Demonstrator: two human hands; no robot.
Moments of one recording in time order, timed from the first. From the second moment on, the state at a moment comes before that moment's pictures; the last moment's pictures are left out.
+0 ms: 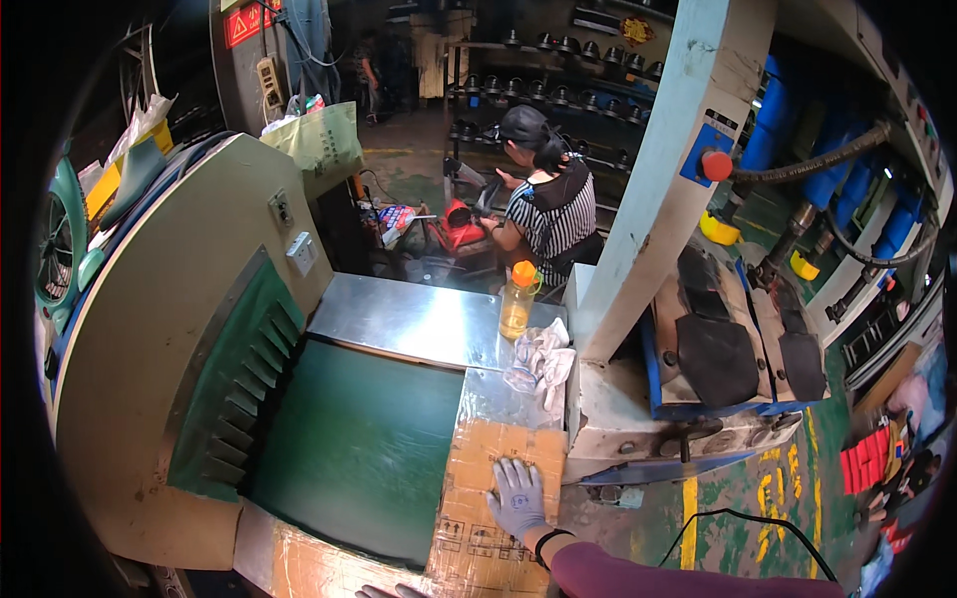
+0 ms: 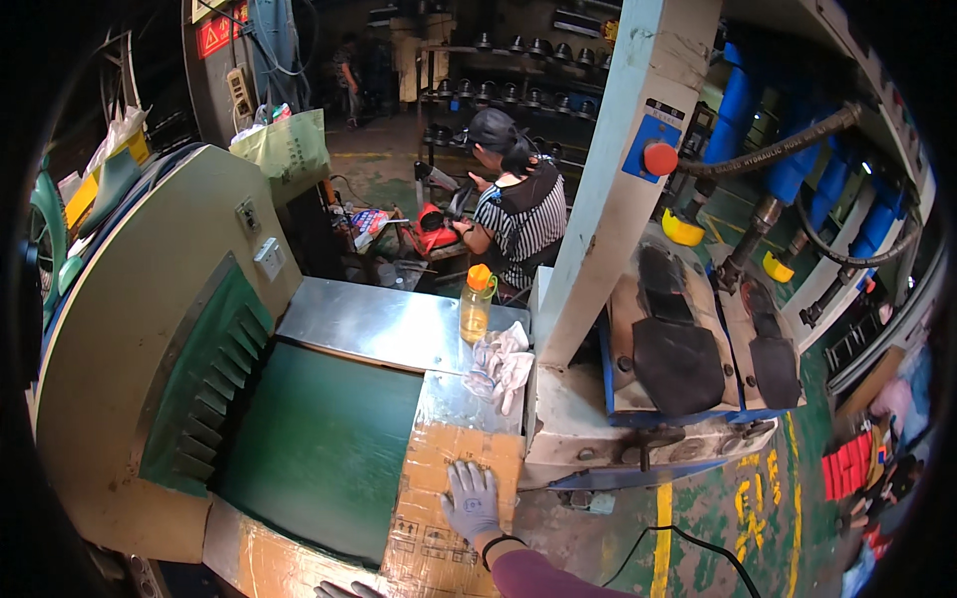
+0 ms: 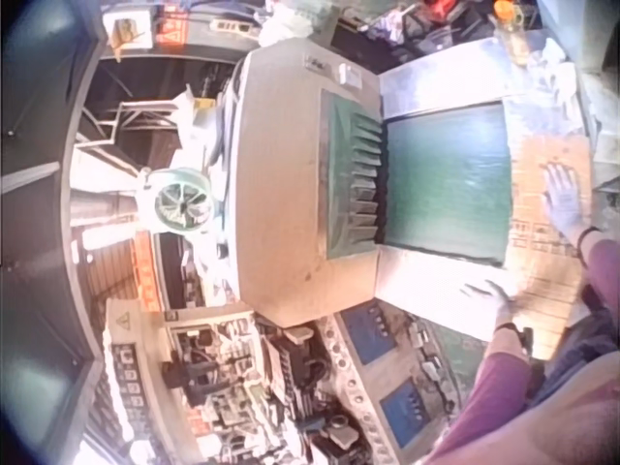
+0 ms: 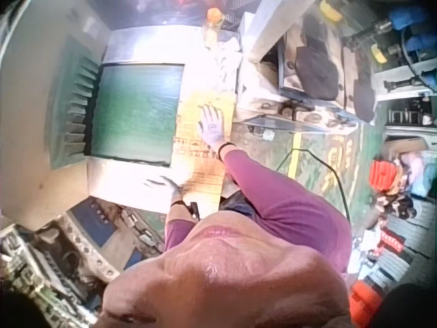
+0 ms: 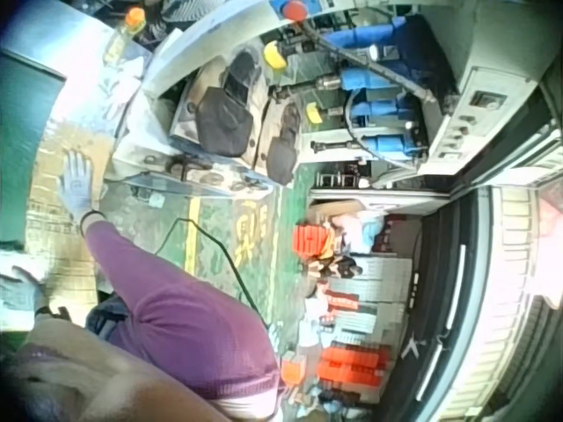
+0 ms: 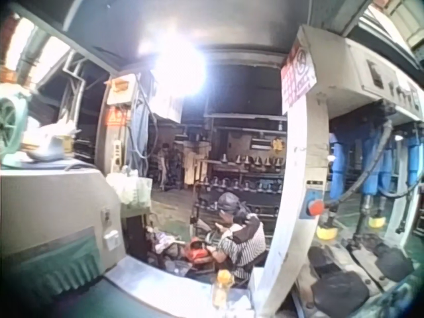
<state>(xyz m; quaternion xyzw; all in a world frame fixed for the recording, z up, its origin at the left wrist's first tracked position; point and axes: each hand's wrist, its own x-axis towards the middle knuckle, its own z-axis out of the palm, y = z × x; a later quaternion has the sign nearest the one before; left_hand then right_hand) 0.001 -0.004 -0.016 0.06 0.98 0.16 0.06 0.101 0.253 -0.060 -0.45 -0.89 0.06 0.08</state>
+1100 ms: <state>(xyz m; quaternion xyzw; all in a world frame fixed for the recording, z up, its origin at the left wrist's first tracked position) 0.001 -0.006 -0.014 0.05 0.99 0.14 0.07 0.100 0.253 -0.062 -0.44 -0.89 0.06 0.09</state>
